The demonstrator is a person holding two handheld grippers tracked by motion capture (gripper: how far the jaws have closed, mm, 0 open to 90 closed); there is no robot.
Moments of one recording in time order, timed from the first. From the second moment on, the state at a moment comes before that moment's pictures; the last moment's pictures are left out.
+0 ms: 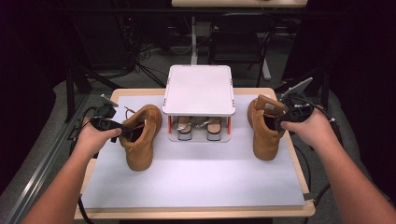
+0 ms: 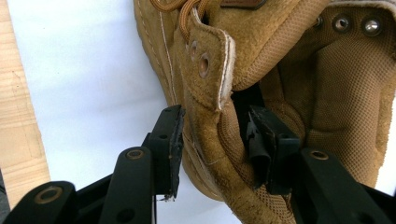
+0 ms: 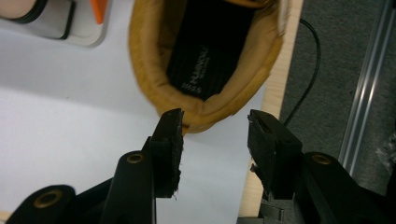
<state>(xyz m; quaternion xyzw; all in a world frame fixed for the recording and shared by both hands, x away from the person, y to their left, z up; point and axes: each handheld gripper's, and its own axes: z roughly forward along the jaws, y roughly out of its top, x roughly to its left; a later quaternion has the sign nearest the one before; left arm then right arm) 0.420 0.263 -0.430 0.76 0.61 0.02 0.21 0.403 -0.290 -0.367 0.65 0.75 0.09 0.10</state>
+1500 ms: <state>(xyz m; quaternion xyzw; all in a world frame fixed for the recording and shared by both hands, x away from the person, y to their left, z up) 0.422 0.262 -0.436 0.77 0.60 0.01 0.22 0.416 -0.266 -0.415 0.60 0.80 0.05 0.03</state>
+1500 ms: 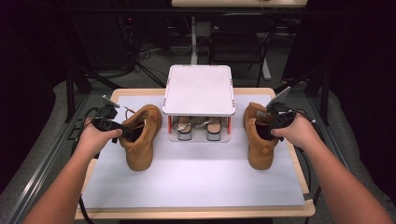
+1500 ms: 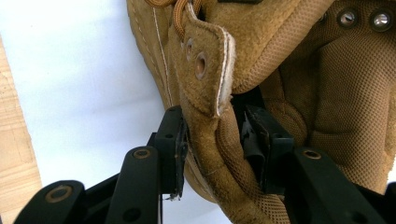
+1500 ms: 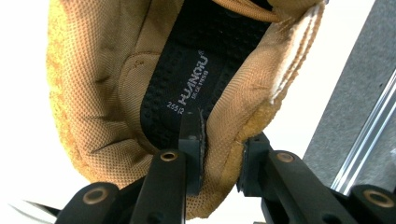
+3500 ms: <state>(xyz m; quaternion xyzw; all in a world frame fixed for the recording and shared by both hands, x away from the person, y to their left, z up) 0.409 0.258 -0.432 0.81 0.57 0.00 0.15 0.377 -0.253 -0.424 0.59 0.80 0.04 0.05</state>
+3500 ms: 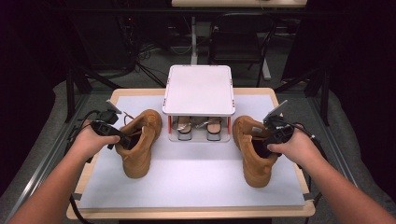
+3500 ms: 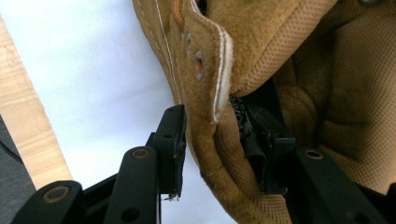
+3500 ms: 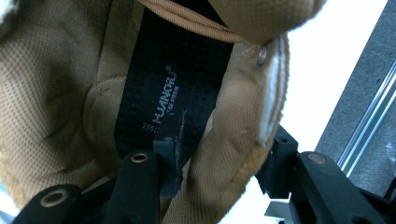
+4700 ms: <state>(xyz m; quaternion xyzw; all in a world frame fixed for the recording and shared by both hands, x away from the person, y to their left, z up) 0.418 0.236 -0.453 0.83 0.55 0.02 0.06 0.377 -0.251 -0.448 0.57 0.82 0.03 0.06</state>
